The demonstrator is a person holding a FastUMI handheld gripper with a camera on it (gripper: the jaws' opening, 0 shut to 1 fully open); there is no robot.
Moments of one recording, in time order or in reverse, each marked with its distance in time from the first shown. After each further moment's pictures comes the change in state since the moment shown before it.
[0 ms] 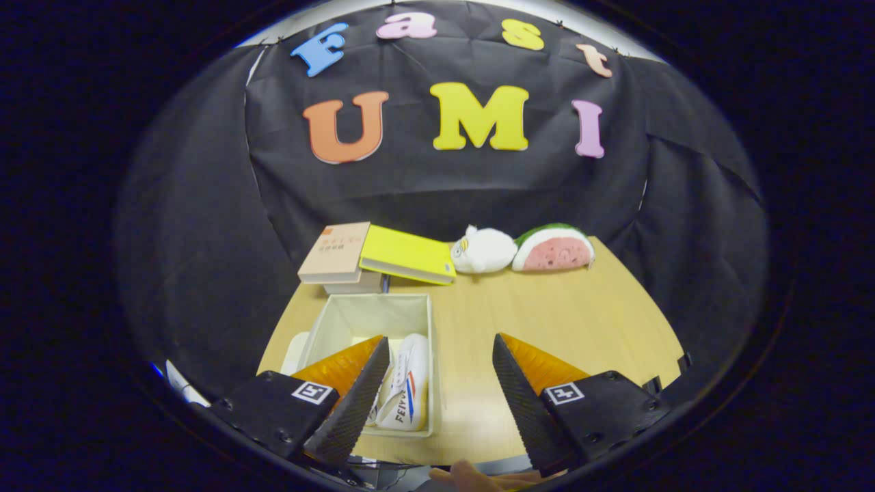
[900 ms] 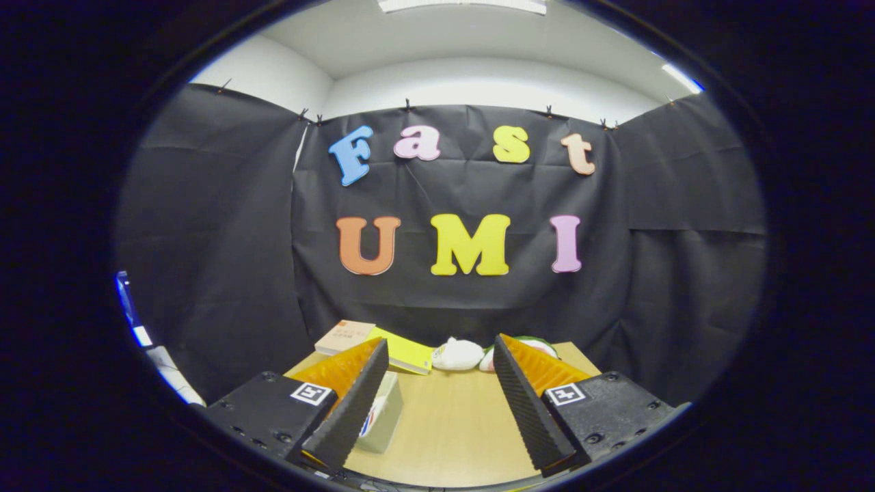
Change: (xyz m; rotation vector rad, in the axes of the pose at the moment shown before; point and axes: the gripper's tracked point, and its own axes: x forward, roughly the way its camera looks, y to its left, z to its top) arm -0.169 -0.116 0.048 -0.081 -0.455 0.127
